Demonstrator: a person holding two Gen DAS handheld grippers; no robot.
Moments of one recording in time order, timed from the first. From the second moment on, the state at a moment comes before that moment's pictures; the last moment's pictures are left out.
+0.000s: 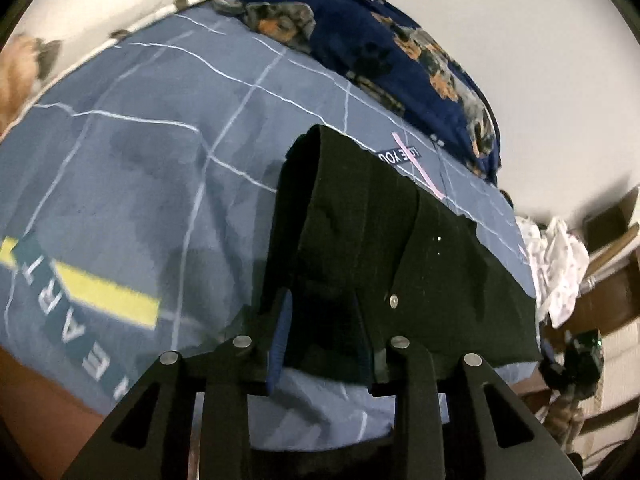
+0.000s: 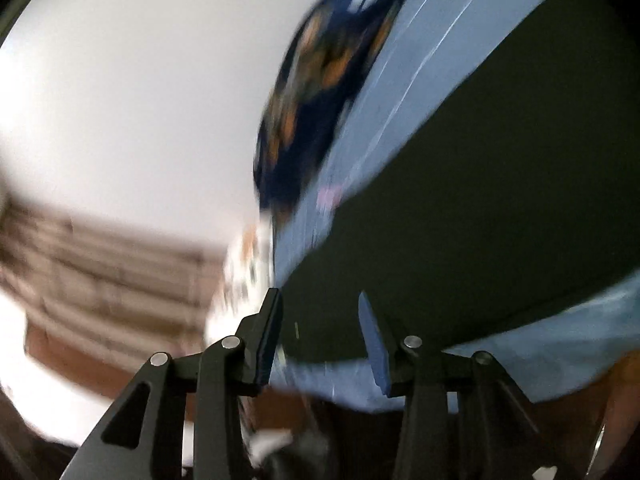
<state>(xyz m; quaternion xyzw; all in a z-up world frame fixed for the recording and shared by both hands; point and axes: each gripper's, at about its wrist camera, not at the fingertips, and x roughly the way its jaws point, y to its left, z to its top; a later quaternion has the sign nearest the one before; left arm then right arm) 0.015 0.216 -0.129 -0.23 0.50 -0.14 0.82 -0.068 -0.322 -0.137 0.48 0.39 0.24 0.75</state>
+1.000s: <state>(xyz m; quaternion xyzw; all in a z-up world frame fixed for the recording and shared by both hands) 0.041 0.198 -0.112 -0.19 0.52 -0.20 0.81 -0.050 -0.232 -0.174 0.46 0.49 0.27 0.69</state>
